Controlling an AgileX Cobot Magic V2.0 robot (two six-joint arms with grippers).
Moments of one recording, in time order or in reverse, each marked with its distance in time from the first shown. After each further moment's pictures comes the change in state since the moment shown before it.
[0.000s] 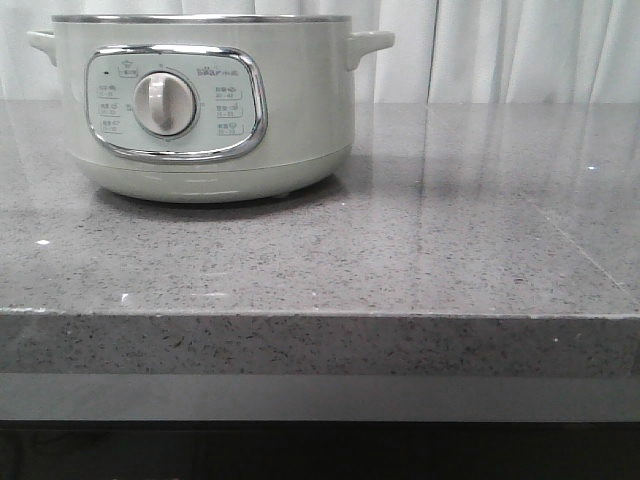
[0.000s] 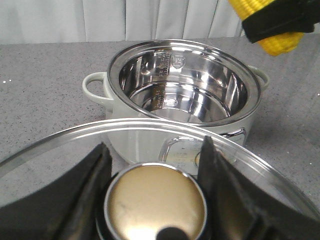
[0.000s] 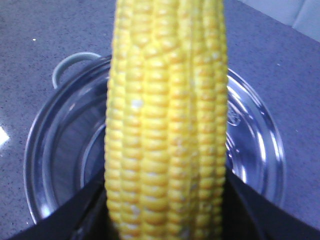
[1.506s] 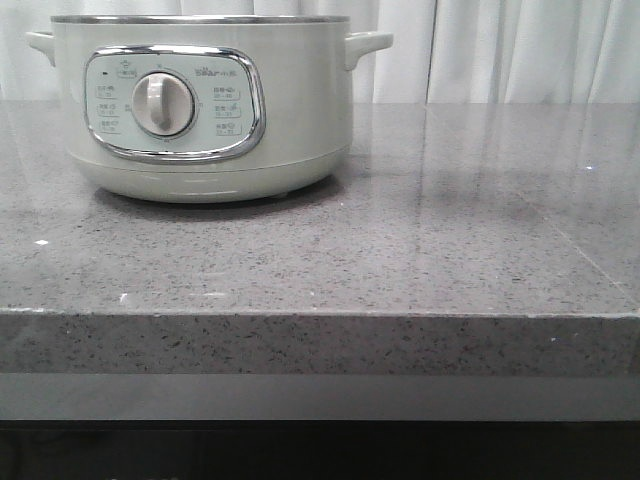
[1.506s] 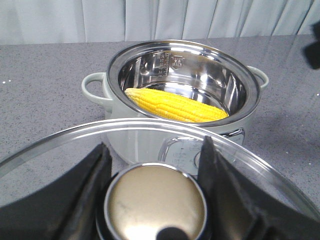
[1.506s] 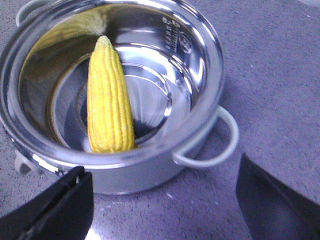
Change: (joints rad) left arm 0.000 0.000 0.000 0.000 0.000 0.000; right arm -0.092 -0.361 0.468 -0.044 -0.056 0.024
